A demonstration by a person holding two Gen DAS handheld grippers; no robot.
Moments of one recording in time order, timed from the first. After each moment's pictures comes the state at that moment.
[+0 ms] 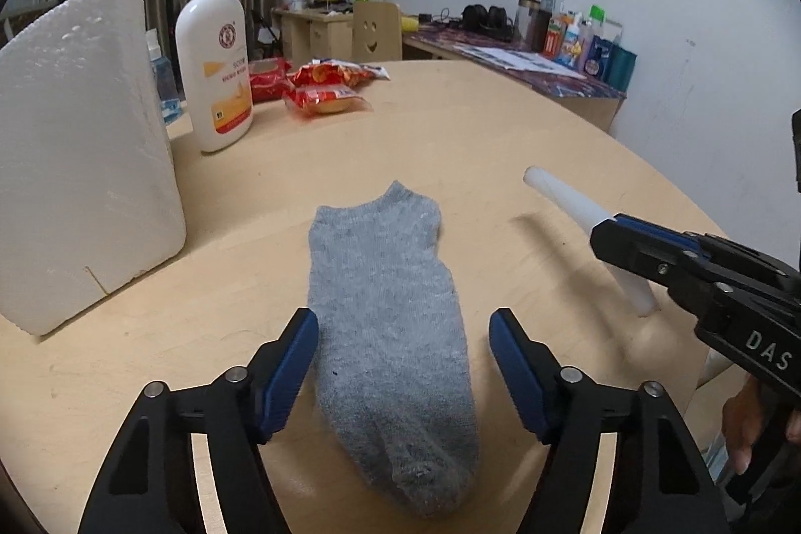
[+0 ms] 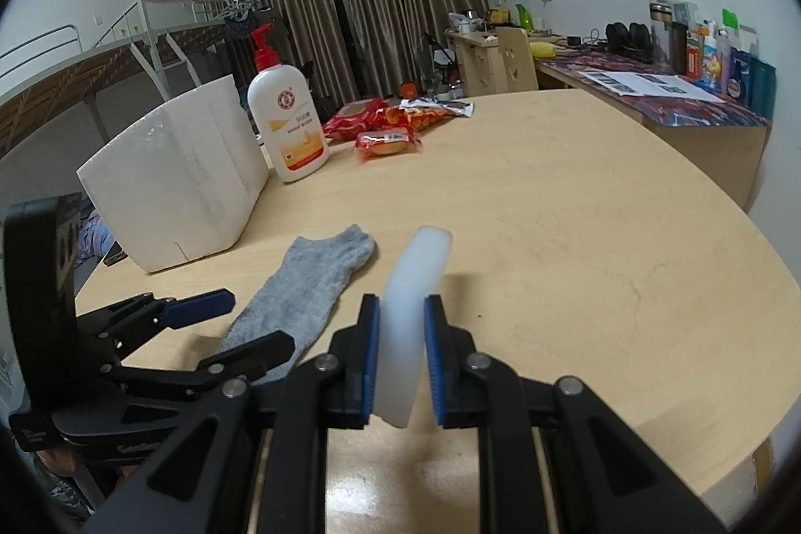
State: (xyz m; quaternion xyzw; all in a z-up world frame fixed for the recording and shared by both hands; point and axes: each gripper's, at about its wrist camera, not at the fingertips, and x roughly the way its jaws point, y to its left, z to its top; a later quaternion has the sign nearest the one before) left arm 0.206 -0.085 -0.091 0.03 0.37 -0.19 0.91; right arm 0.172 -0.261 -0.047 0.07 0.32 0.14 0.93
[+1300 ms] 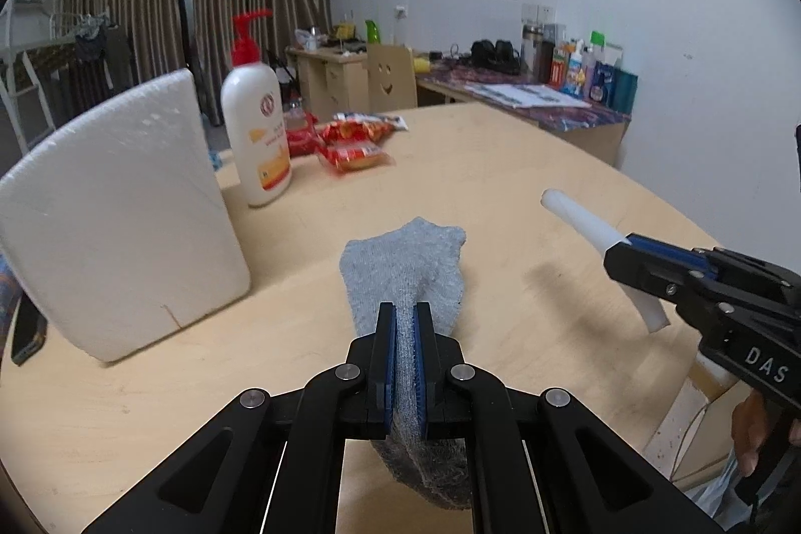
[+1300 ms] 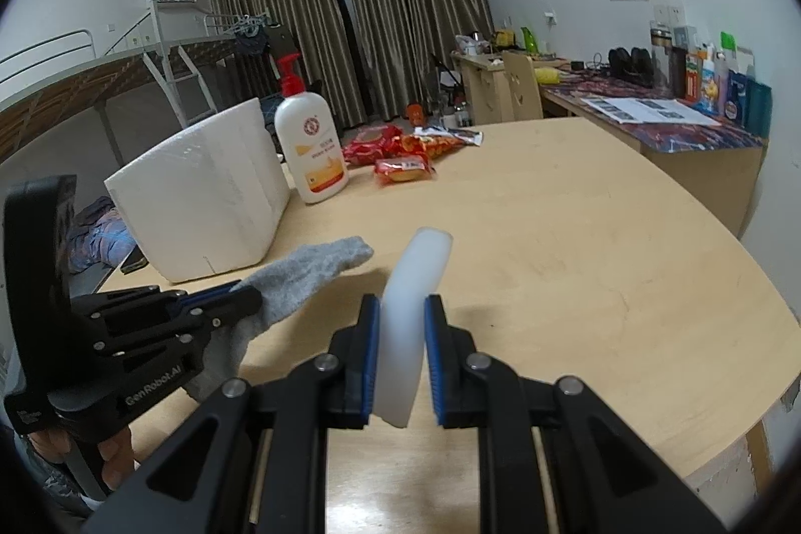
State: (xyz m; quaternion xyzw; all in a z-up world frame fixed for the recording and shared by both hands) left arm 0.185 -0.071 -0.056 0.06 0.33 -0.17 0.93; right arm 0.147 -0.253 -0.024 0.06 0.29 0.15 0.94
